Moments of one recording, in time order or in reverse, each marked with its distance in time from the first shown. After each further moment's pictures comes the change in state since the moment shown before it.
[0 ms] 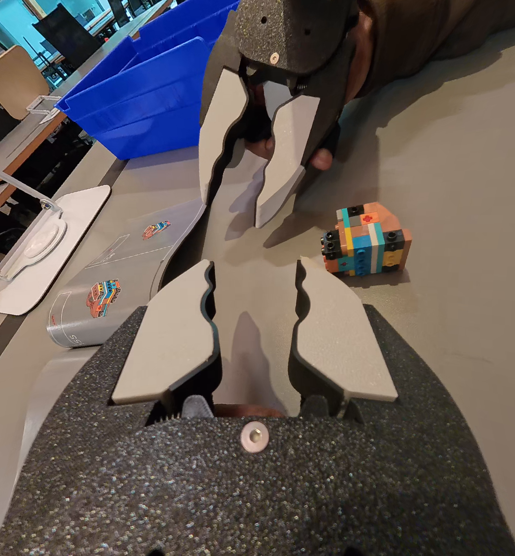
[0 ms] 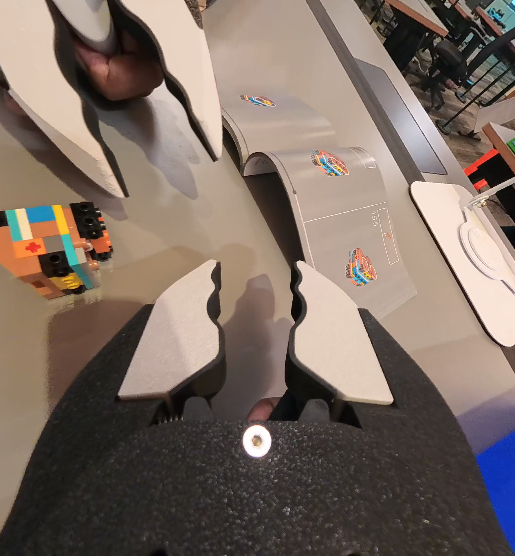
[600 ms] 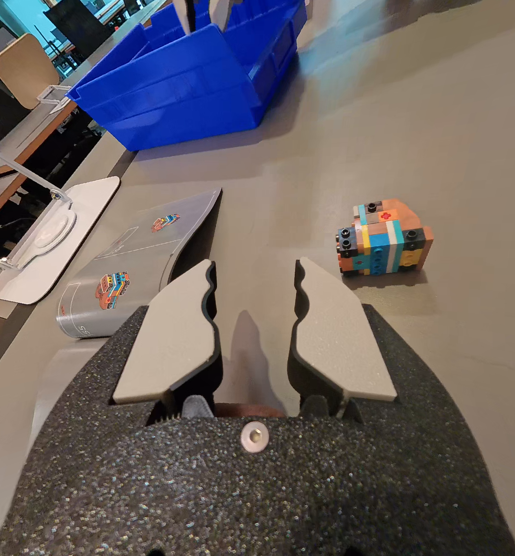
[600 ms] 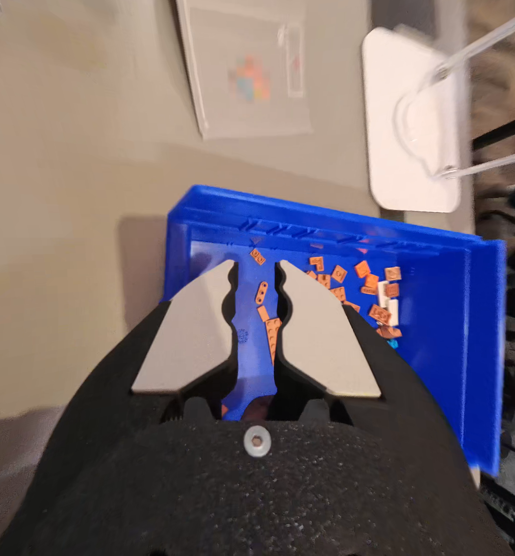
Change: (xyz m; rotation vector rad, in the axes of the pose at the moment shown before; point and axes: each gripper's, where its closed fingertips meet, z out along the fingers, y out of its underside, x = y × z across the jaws) left arm -0.008 0.004 0.001 -0.020 -0.032 -0.012; right arm 0.141 0.082 -0.139 -0.332 -0.210 -0.146
